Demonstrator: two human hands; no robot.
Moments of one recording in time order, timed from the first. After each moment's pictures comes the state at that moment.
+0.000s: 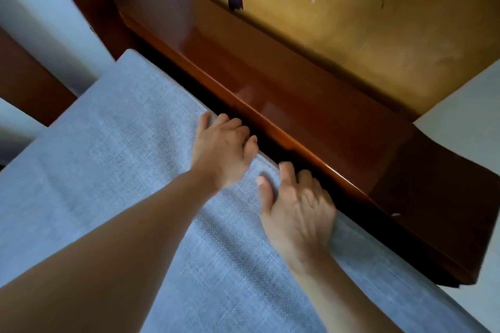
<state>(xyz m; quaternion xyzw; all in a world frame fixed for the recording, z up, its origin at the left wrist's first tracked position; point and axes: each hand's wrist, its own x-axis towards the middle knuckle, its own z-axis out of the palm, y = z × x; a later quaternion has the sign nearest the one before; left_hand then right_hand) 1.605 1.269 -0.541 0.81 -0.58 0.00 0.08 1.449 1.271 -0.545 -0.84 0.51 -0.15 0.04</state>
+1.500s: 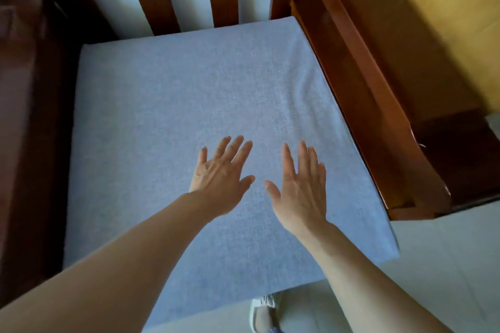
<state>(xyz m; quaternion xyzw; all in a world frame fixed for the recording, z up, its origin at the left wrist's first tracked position) 1.402 1.538 -0.521 0.93 -0.29 -0.21 0.02 1.320 1.400 -0.527 -0.96 0.19 0.10 0.16</state>
